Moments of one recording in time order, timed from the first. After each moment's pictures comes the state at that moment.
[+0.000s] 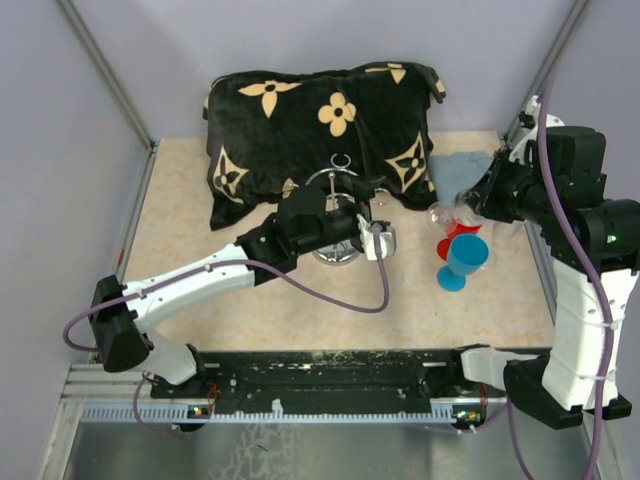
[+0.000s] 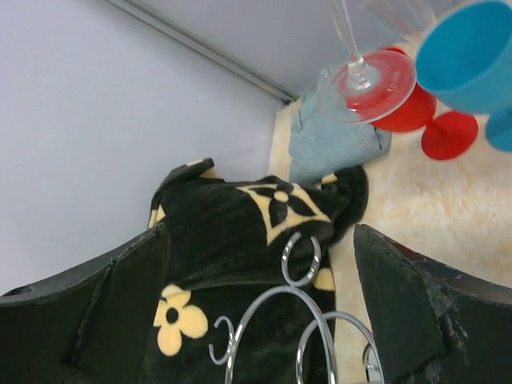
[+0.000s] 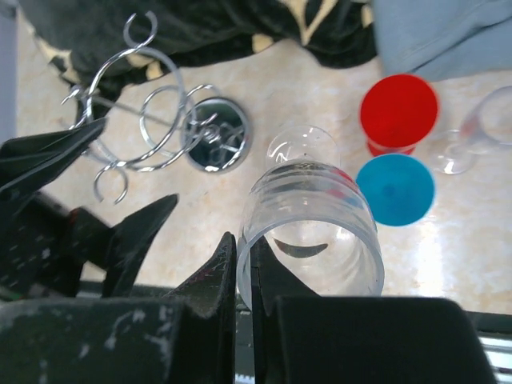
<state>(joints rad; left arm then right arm) -1.05 1.48 1.27 0.13 0.10 0.97 0.17 1.21 2.10 -1.50 -0.09 0.35</state>
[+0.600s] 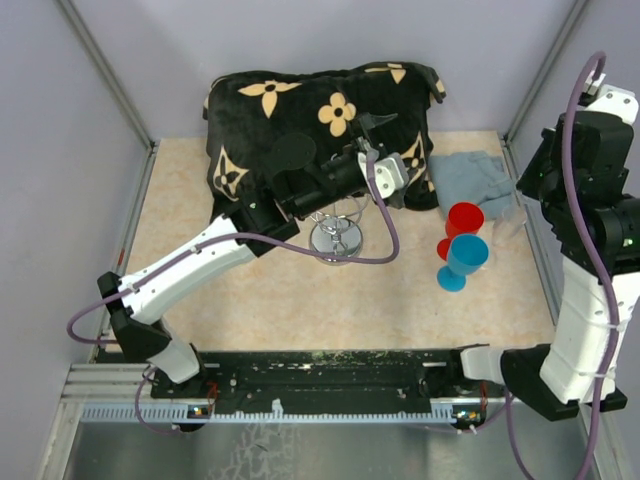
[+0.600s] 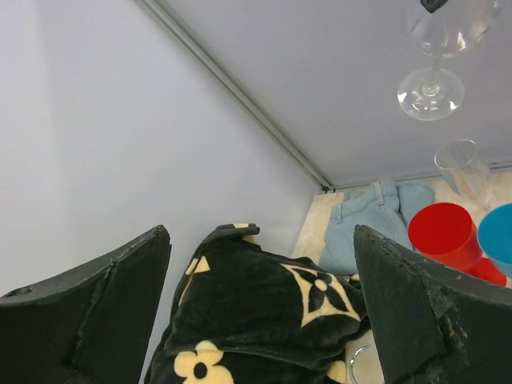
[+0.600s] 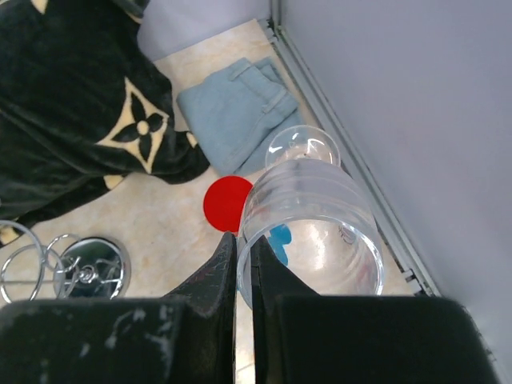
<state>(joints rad) -1.05 1.61 1.80 -0.02 0.08 0.72 0.17 1.28 2.28 -1.47 0.48 0.31</state>
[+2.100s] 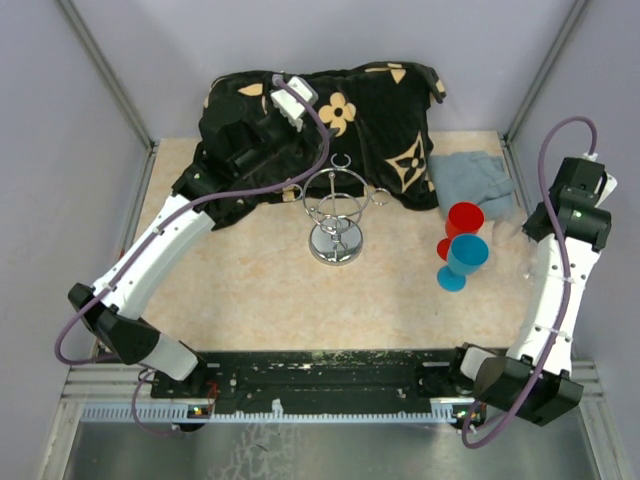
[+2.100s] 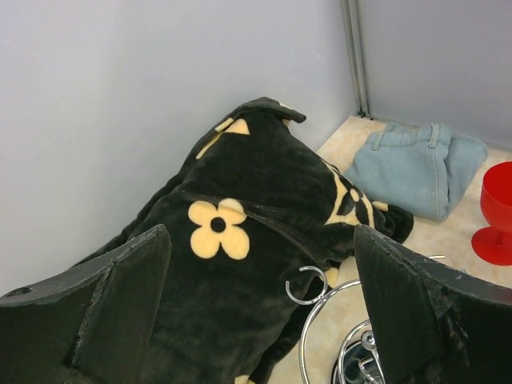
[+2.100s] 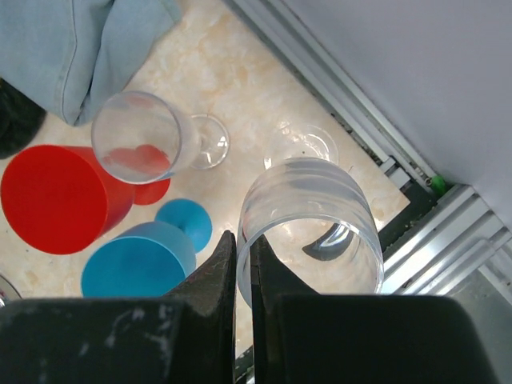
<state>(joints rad) -0.65 1.52 1.72 -0.12 0.15 0.32 -0.40 1.15 1.45 -1.14 0.25 0.28</state>
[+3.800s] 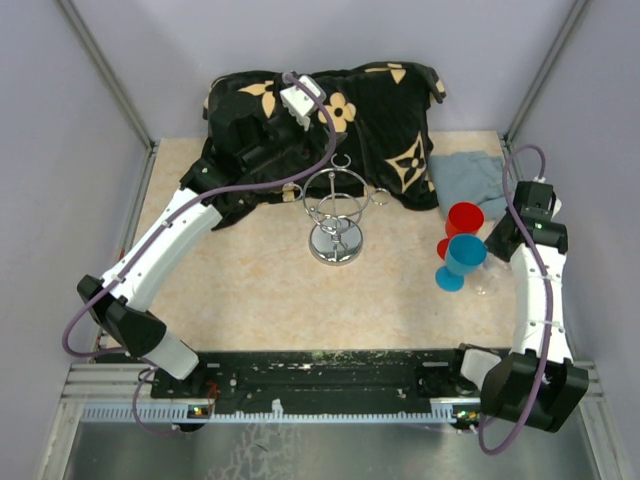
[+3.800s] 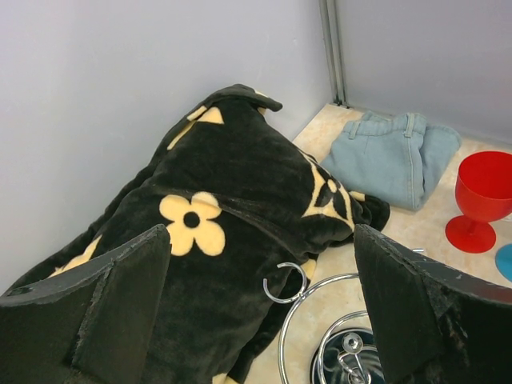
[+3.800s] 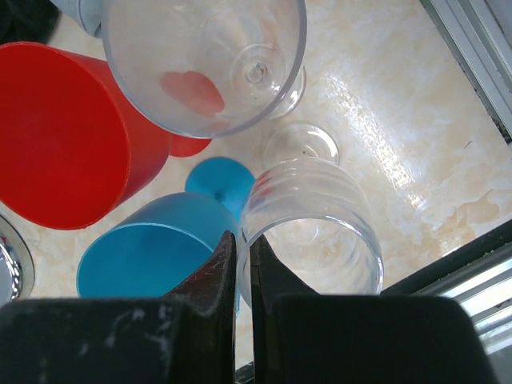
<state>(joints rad) -0.65 1.57 1.77 -0.17 0.20 0.28 -0.27 1.11 1.08 -0.94 0.13 0.39</state>
